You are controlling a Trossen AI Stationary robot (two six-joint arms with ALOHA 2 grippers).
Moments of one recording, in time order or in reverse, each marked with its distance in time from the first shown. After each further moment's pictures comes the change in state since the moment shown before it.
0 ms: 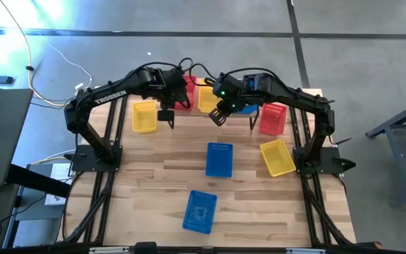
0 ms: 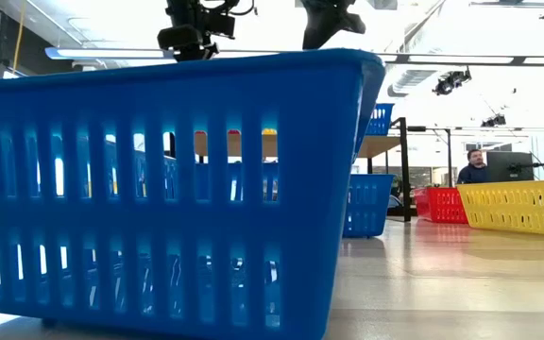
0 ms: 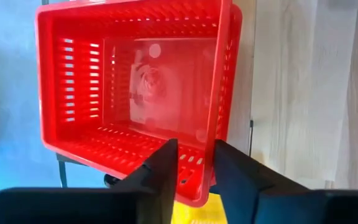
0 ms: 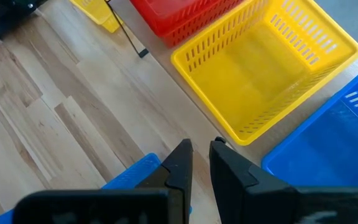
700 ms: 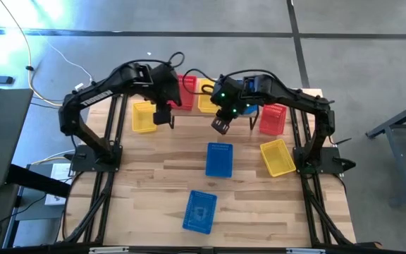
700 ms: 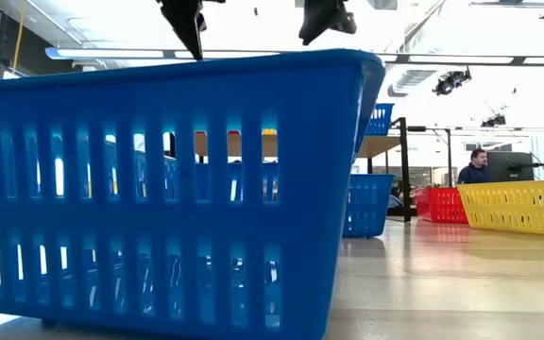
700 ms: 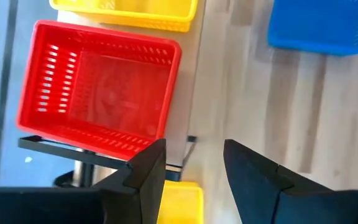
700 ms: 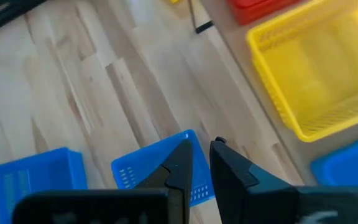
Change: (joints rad) left arm -0.039 -0.075 0.115 -0.121 0.174 -0.205; right arm 0.029 -0.002 0.000 0.000 -0.196 -0.152
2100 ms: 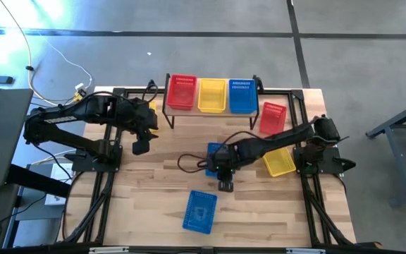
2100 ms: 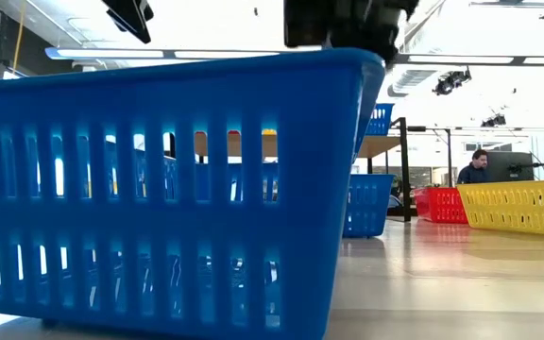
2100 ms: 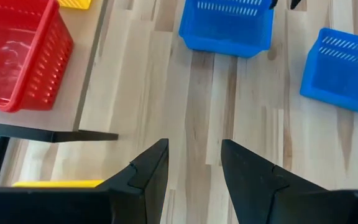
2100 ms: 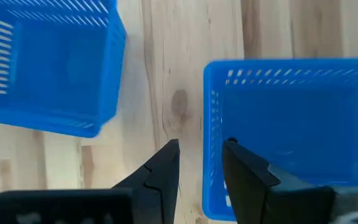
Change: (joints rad) left arm -0.279 -0.458 -0.531 0.240 0.034 -0.293; right arm 0.368 0.001 -0.694 0.545 -0.042 -0.019
